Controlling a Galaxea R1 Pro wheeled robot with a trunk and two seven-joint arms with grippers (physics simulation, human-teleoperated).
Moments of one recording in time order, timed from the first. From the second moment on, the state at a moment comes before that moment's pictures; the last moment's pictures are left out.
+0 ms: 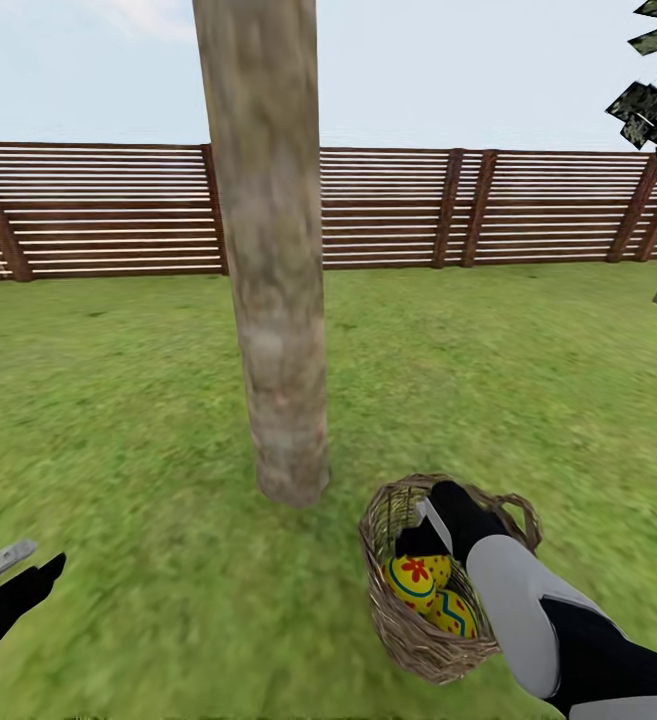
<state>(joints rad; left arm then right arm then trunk) -0.23 -0.04 0.79 -1.60 0.05 0.67 -0.19 -0.94 0.10 -0.27 -0.33 0.39 0.90 0.12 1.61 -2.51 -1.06</state>
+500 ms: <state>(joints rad) -0.23 -0.04 0.79 -1.60 0.05 0.67 -0.19 -1.01 0.10 -0.27 -0.33 0.40 1.01 0.12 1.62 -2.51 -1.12</state>
